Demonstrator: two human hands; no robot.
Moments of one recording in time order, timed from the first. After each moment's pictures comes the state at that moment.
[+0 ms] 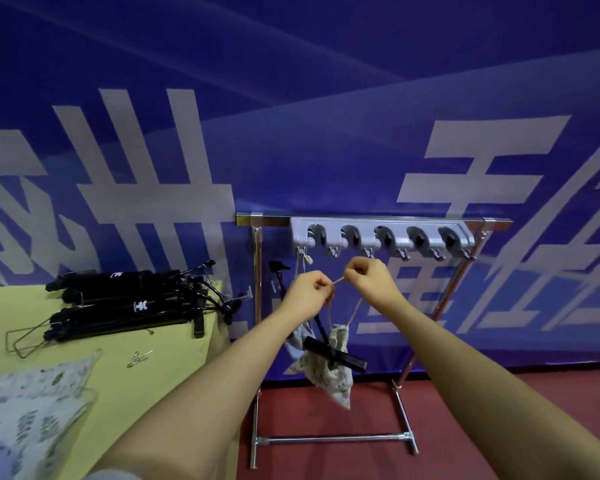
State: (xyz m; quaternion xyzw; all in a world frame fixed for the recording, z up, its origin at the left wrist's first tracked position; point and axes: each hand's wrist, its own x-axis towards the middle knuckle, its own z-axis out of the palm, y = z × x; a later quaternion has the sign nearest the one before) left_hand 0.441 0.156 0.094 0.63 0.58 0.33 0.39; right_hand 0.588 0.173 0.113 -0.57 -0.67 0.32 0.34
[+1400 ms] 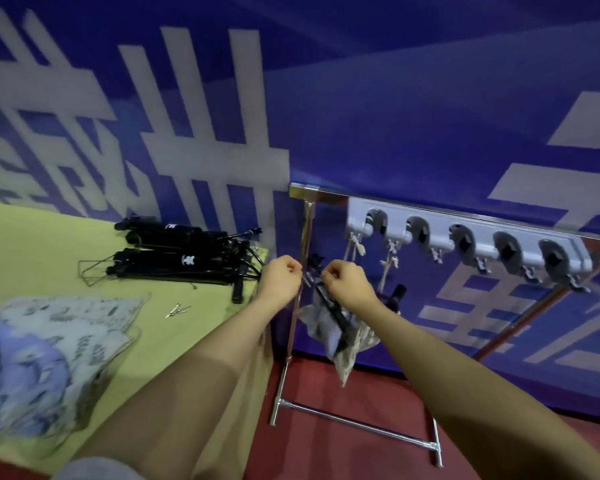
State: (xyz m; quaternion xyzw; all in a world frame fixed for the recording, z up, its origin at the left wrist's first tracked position) left_hand 0.349 0.187 0.037 0.42 0.75 0.39 0.33; right_hand 0.491 0.223 0.047 -0.53 -0.75 0.35 0.18
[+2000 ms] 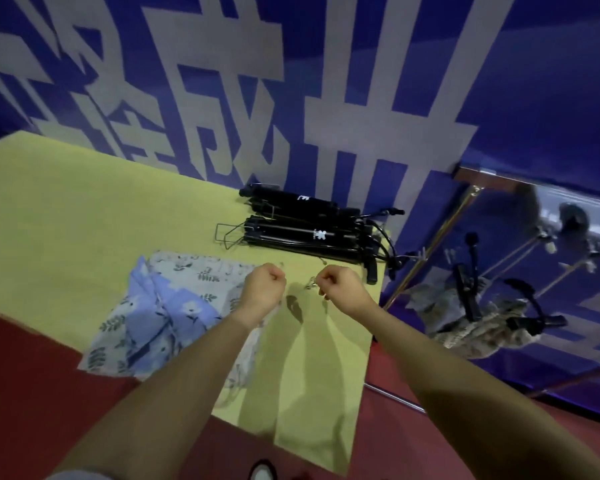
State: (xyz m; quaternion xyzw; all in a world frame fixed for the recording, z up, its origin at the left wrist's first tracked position) left_hand 0.081 0.024 0.009 0.35 0.82 0.34 0.30; right_hand 0.222 0.110 -0.006 -0.45 -0.77 0.44 0.12
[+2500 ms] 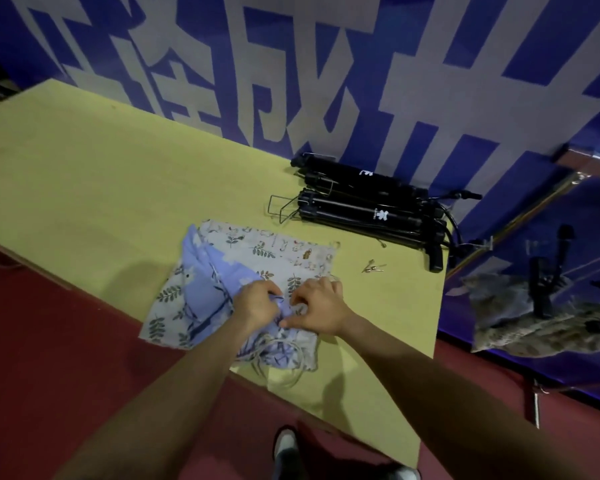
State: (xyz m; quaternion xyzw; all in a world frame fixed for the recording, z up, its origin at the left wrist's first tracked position) left_hand -0.030 -0.060 -0.059 0.41 0.84 0.16 0.31; right_hand 0.101 0.023 -0.060 -0.31 -0.91 0.26 -0.09
